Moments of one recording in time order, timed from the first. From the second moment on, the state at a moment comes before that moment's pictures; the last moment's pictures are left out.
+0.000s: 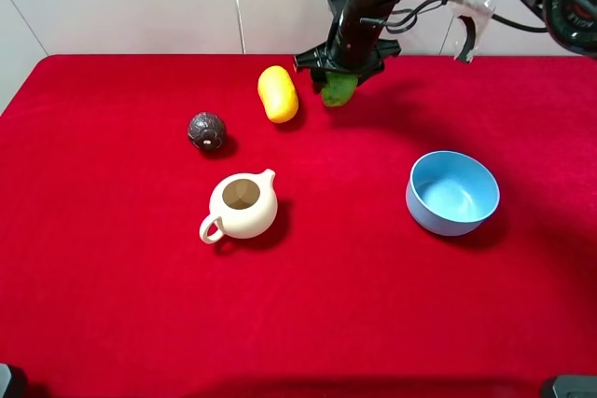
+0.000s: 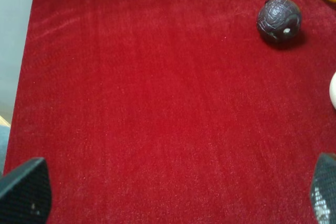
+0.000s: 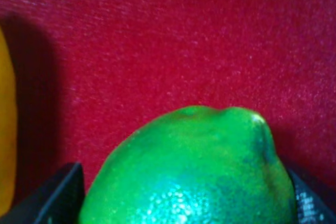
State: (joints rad) left arm 0.01 0.00 -0.49 -0.05 1.07 0.16; right arm 0.49 2.37 -1.83 -0.05 0.72 0.24
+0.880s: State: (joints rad) left arm 0.01 0.00 -0.49 -0.05 1.07 0.16; right arm 0.49 2.38 -1.83 -0.09 0.72 0.26
